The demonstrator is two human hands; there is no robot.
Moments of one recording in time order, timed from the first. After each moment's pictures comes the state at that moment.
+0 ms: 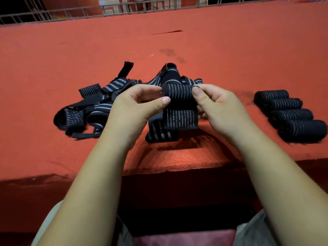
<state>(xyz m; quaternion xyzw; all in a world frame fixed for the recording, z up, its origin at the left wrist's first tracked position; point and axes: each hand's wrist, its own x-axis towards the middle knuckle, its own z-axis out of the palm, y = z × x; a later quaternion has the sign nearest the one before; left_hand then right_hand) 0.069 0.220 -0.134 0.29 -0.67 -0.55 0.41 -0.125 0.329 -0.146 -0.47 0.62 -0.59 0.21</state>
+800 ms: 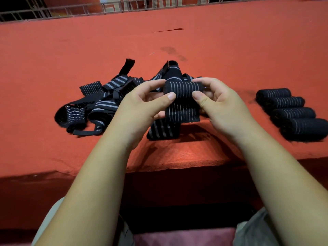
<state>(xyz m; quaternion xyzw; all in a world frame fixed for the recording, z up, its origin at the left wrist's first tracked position) 0.065 0.225 -0.131 0.29 -0.66 -0.59 0.36 -0.130 0.325 -0.155 -0.48 0.60 -0.60 0.22</state>
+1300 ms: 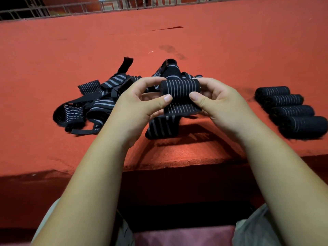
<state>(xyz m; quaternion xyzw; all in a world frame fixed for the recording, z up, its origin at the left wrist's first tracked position) 0.066 0.224 -0.131 0.27 -0.65 -0.61 0.35 -0.136 0.327 -0.154 -0.49 0.55 -0.61 0.28</state>
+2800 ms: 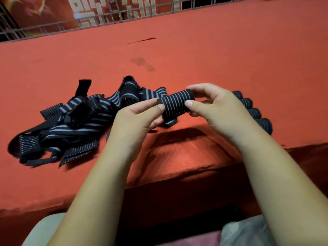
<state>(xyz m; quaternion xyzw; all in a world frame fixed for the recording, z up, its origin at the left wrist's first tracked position) -0.035 0.272 -0.138 0.31 -0.60 -0.63 0.38 -0.215 0.390 -0.140 -0.44 0.67 -0.58 0.16</state>
